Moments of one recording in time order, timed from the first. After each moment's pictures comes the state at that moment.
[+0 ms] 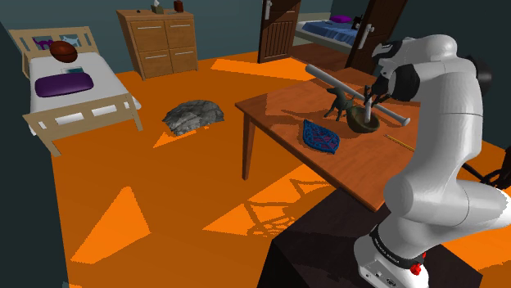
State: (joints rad) arm -0.74 0.78 -0.38 -1.16 0.42 1.89 -0.13
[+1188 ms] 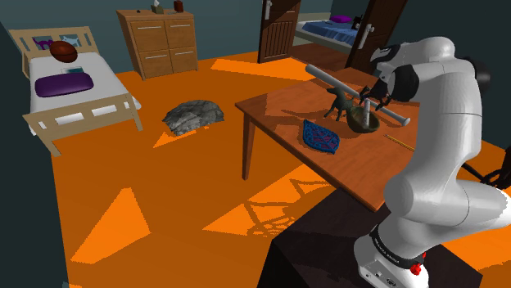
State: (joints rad) arm -0.74 0.79 -0.37 -1.20 0.43 1.94 -0.14
